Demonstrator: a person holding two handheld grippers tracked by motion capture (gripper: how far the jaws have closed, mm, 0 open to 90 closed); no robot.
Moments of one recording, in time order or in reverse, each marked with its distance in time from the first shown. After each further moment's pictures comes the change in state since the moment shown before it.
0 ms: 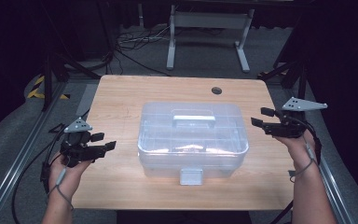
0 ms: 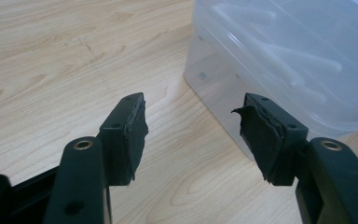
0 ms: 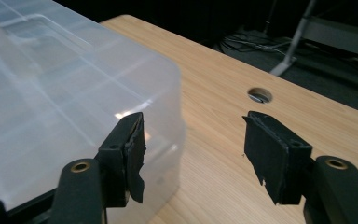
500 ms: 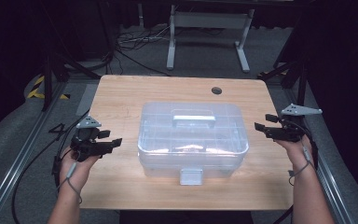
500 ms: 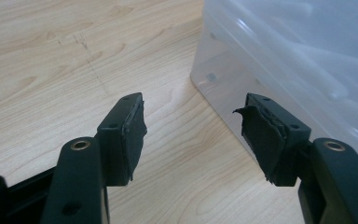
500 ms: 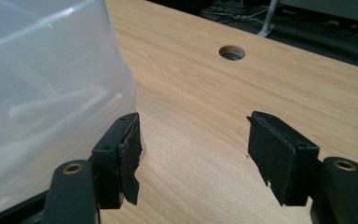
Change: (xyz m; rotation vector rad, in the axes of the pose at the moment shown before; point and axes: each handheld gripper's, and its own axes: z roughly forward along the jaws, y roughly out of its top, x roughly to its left) left arm 0.006 0.004 0.034 0.029 0.016 -0.004; right arm -0.023 -0.037 0.016 0.080 -0.072 0.072
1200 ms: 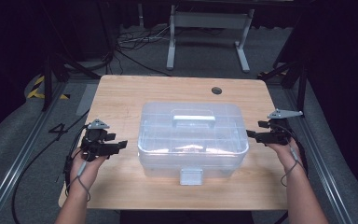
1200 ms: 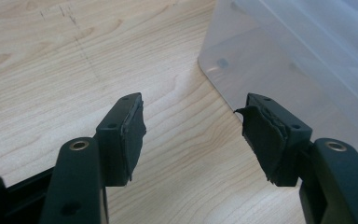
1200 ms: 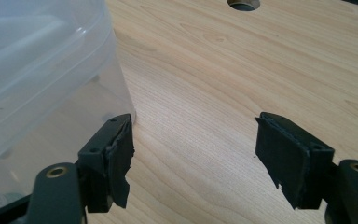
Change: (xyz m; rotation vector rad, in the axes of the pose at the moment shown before) left arm 0.006 -0.011 0.033 0.045 -0.008 -0.039; right arm -0.002 -0.022 0.040 0.128 0.006 0.003
